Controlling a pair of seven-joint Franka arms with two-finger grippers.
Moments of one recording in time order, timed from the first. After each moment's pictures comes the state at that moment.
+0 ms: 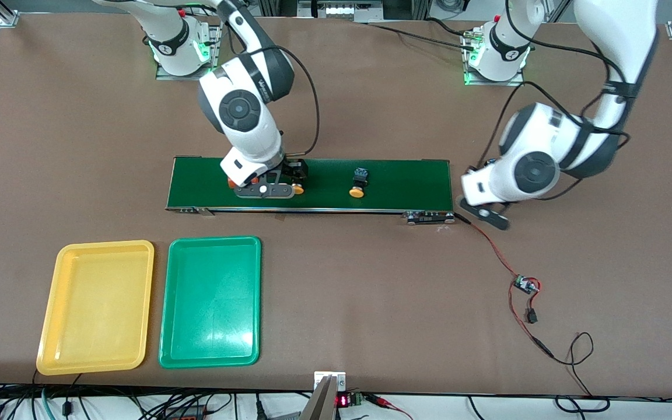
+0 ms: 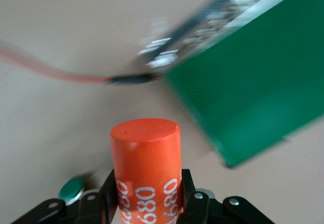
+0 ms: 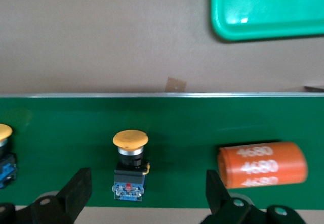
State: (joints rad) left arm 0.13 0.36 -0.50 -1.93 0.15 1.92 0.22; right arm 0.70 0.41 -0.06 -1.81 0.09 2.17 0.60
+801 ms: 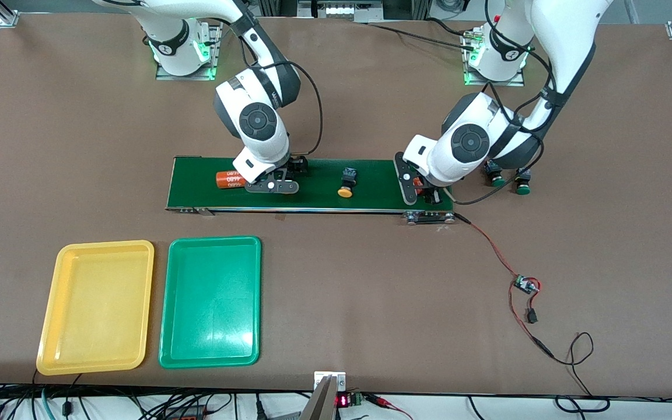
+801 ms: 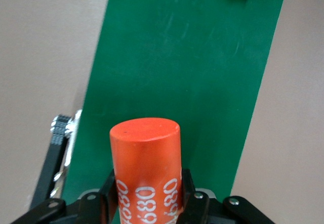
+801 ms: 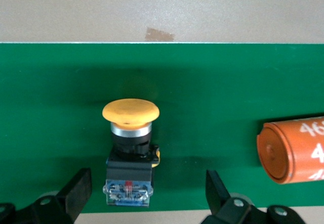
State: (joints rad) left arm 0.05 0.43 -0.57 -2.06 0.10 2.32 0.74; right arm 0.73 0.43 -0.07 -1.93 0.09 2.22 0.62
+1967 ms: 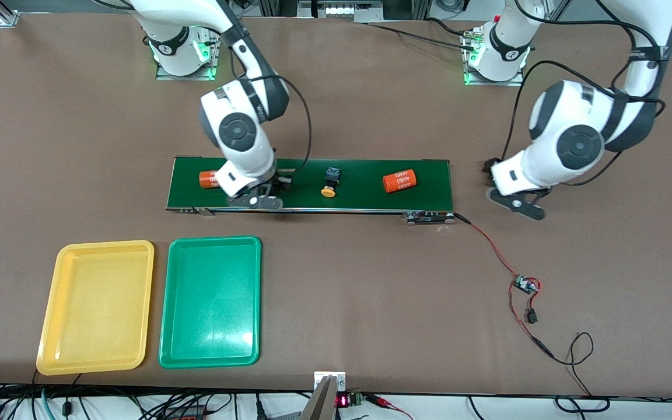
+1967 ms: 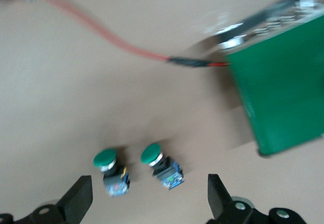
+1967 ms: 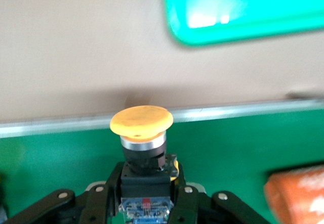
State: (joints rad) left arm 0.06 0.20 -0.24 -2.06 0.10 1.99 0.12; right arm 0.73 0.45 -0.19 -1.85 0.09 2.25 0.61
